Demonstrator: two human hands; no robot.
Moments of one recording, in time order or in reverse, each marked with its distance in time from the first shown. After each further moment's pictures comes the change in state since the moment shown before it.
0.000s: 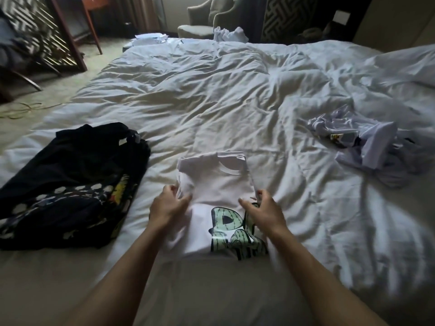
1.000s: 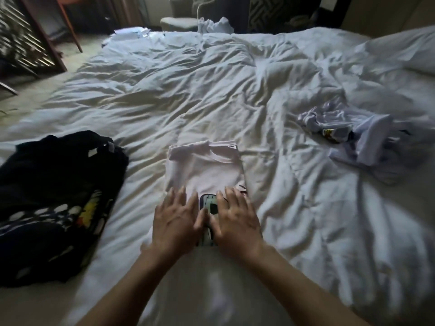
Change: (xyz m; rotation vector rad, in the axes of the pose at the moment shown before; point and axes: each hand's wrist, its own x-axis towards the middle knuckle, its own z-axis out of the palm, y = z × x) left_hand -0.013 0.029 0.036 0.647 -0.026 0.453; right_hand 0.008 -0.012 0.036 -0.615 0.094 -0.409
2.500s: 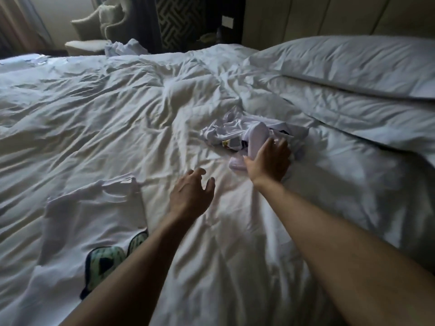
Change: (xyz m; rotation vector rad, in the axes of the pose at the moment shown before) left_hand 0.104 0.260 0.003 -0.451 0.062 0.201; right_hand 0.053 0.271 -0.137 0.021 0.440 0.832
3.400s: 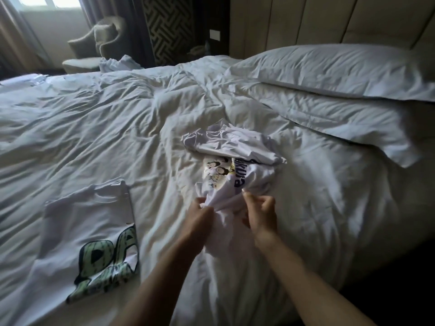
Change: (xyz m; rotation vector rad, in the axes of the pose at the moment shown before) left_hand -0.082 0.060 0.025 -0.865 -0.211 -0.470; right_hand -0.107 0.091 -0.027 0.993 -0.252 0.495
